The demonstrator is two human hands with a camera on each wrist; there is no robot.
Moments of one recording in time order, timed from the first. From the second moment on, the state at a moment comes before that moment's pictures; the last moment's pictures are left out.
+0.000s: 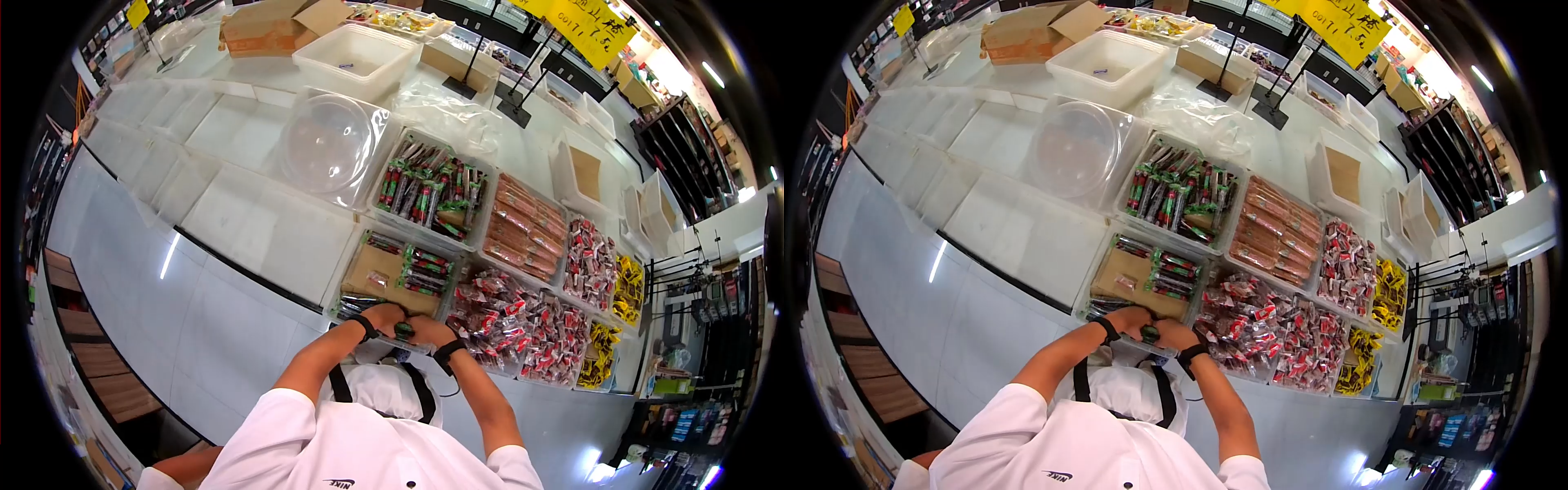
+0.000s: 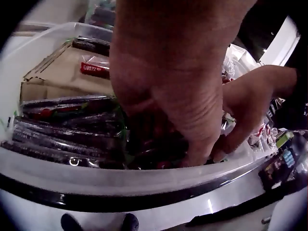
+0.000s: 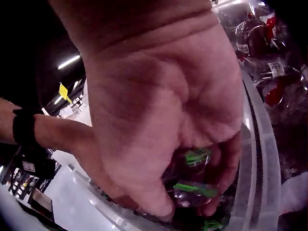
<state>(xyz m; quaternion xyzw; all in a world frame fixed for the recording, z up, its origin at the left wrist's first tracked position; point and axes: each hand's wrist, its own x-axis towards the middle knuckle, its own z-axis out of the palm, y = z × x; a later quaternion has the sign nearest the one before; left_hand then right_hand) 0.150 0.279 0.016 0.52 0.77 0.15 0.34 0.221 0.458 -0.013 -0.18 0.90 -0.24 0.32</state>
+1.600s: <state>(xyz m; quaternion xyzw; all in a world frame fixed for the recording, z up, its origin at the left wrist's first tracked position) 0.105 0.311 0.042 0.22 0.90 0.36 0.05 0.157 0.493 0.067 0.00 0.99 -0.13 -0.10</state>
